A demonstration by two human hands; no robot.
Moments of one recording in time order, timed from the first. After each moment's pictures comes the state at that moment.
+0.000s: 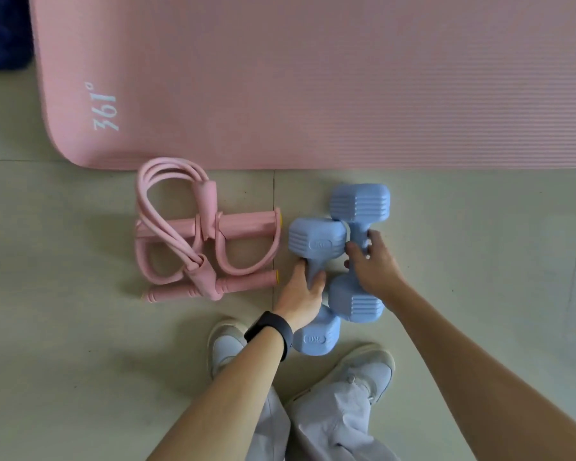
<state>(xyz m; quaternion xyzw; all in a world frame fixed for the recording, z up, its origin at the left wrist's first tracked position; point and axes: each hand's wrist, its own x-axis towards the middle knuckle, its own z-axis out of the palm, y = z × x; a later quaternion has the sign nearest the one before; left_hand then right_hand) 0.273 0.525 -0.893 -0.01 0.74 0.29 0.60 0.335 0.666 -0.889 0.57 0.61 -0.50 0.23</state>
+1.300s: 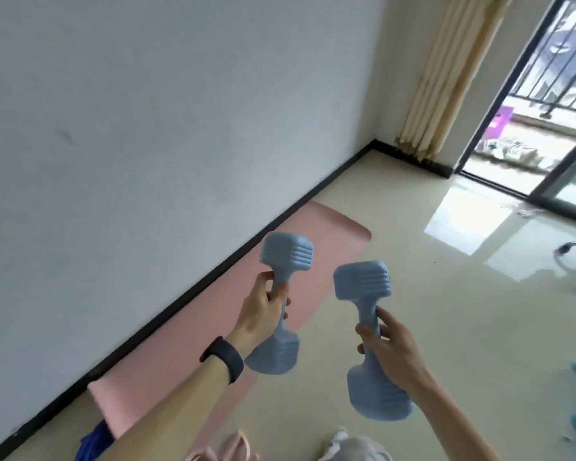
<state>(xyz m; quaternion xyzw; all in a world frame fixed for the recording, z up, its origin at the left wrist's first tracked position) 0.312 0.675 0.002 0.49 0.63 0.33 0.49 0.546 0.619 0.014 0.66 0.51 -0.47 -0.29</state>
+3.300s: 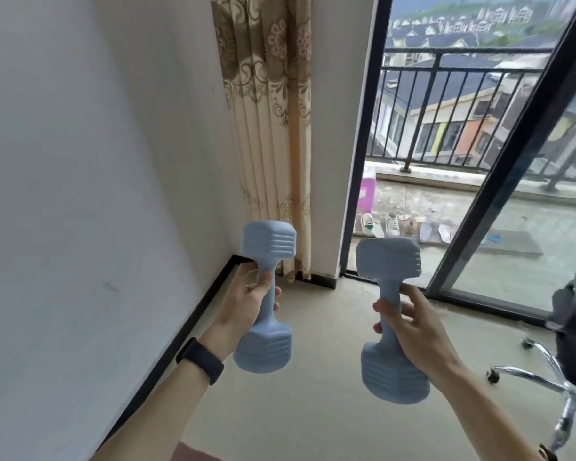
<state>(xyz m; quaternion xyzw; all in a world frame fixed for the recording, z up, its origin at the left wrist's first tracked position) 1.088 1.678 0.074 0.57 0.46 0.34 0.59 1.320 1.534 0.074 0.70 0.37 -0.34 -0.50</state>
